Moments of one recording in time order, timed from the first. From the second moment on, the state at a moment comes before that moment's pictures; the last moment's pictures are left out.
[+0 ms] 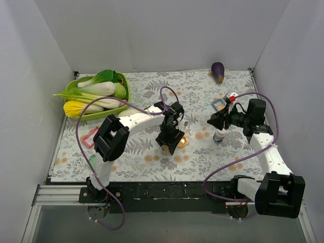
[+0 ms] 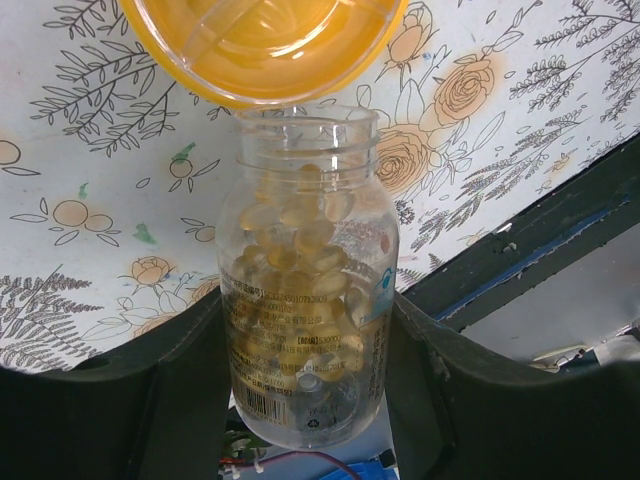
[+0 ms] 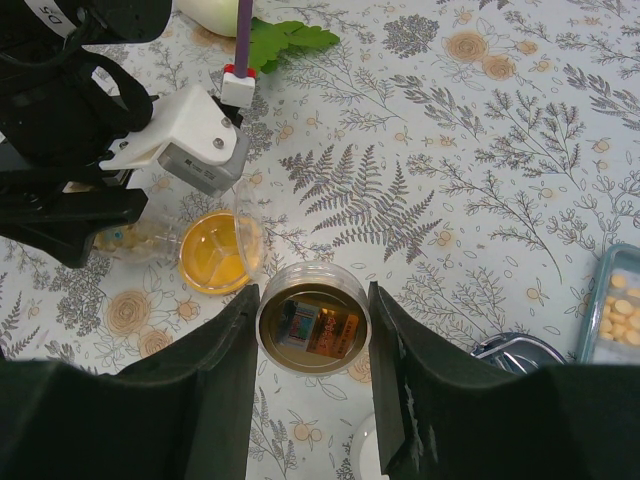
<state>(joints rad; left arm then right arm) -0.85 2.03 1.59 -1.05 0.32 -0.18 -0.07 1.11 0.72 -0.17 -0.99 -0.35</state>
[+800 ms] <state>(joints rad) -0.85 2.04 1.63 -1.06 0.31 -0.21 -0.07 1.11 0.72 -0.17 -0.99 -0.35</state>
